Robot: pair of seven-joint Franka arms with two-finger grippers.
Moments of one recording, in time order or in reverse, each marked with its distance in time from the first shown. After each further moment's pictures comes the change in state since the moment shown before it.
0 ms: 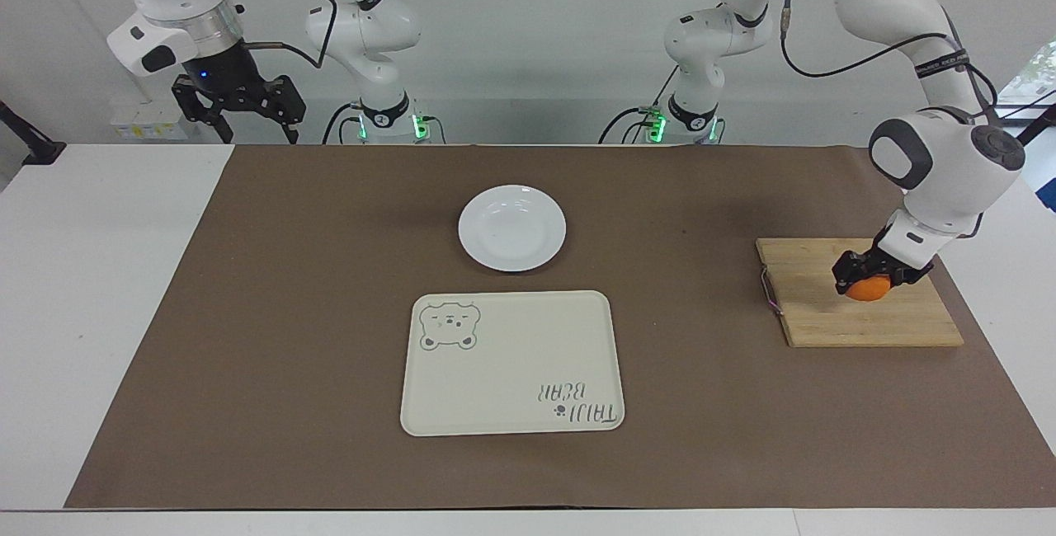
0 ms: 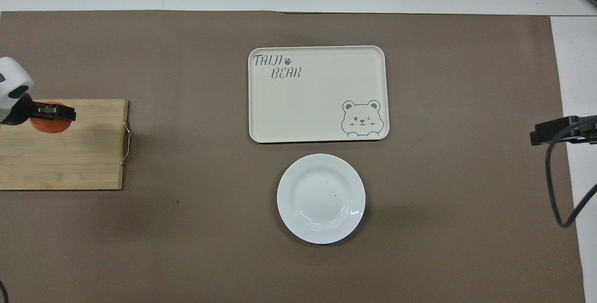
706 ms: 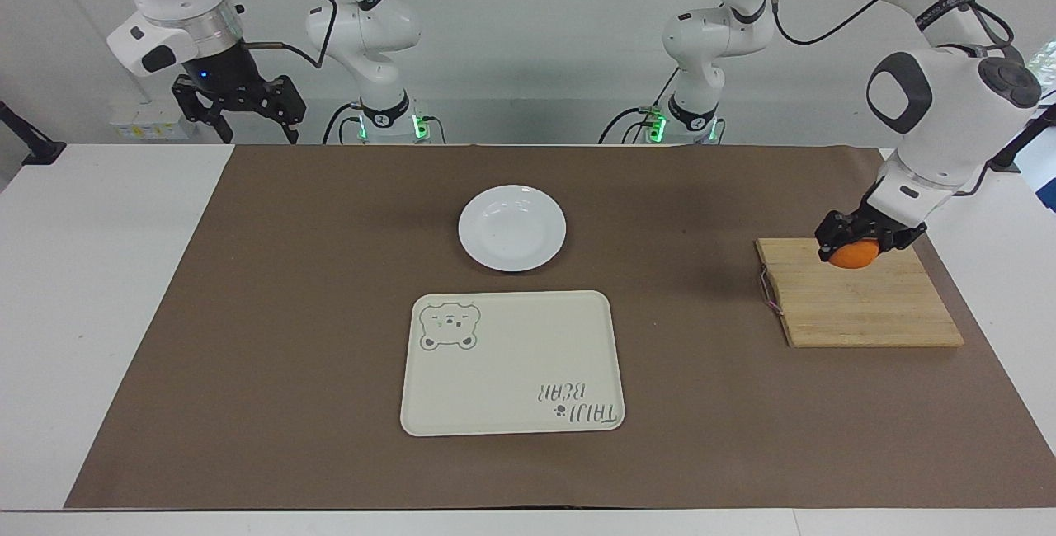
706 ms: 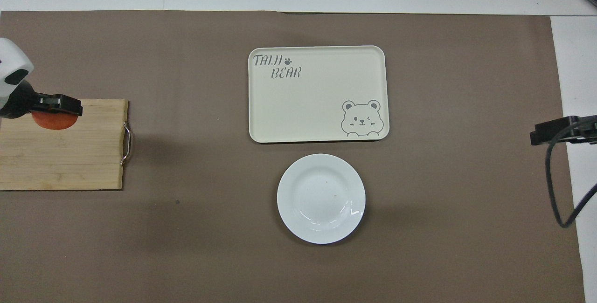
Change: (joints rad) left arm -0.291 -0.094 -0.007 0.093 0.000 -0.252 -0.441; right arm 0.000 0.000 0.000 0.000 0.000 0.000 0.000
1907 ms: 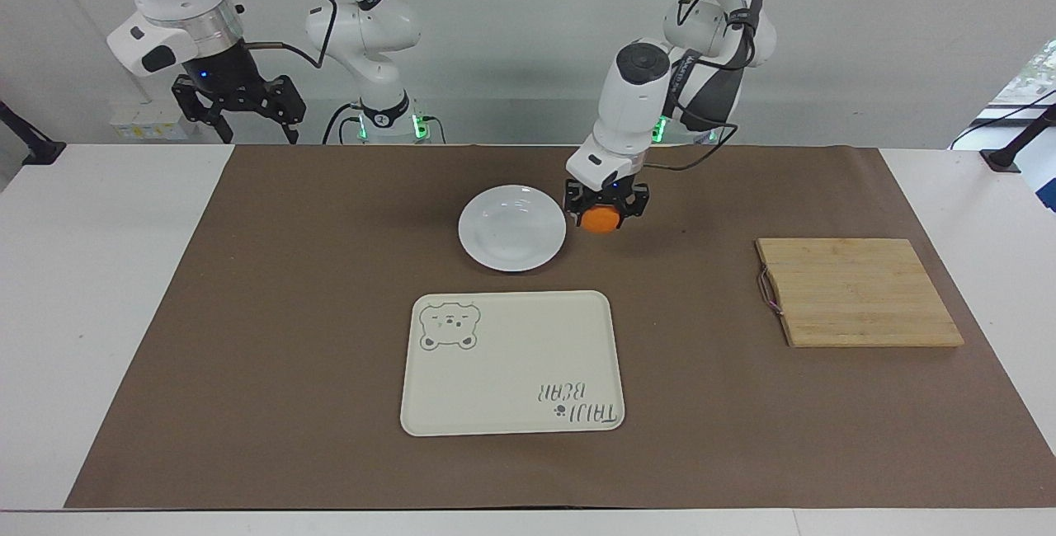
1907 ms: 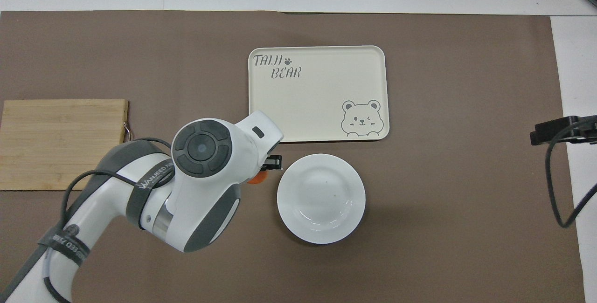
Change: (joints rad) left arm -0.506 0.023 -0.010 -0.230 0.000 0.298 -0.412; right arm 0.000 0.000 0.000 0.000 0.000 0.000 0.000
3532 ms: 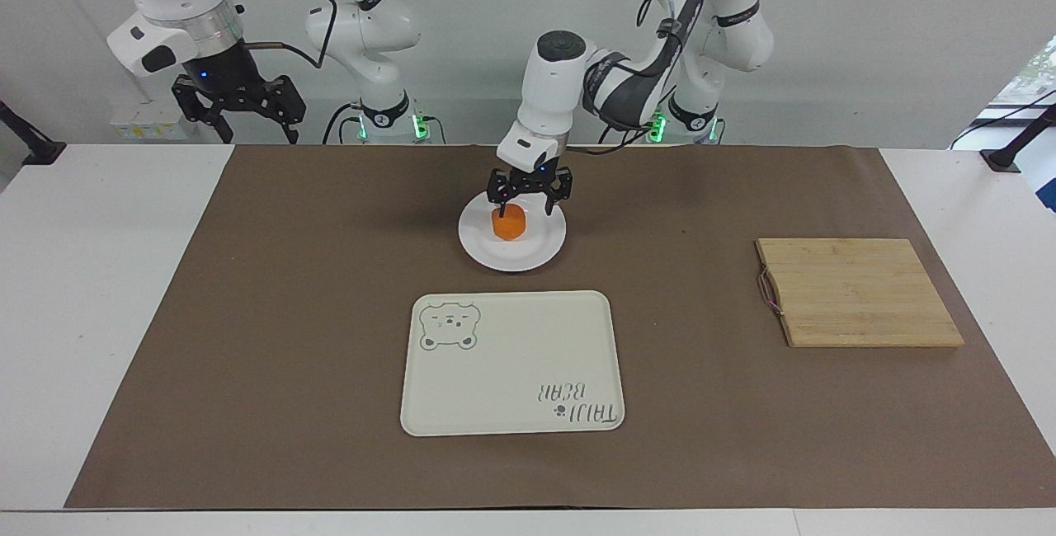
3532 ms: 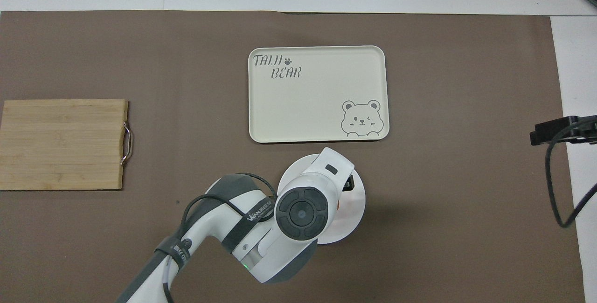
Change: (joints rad) left arm -0.104 0.031 0.040 0.106 0.001 0.091 -0.311; right arm 0.000 0.000 0.000 0.000 0.000 0.000 0.000
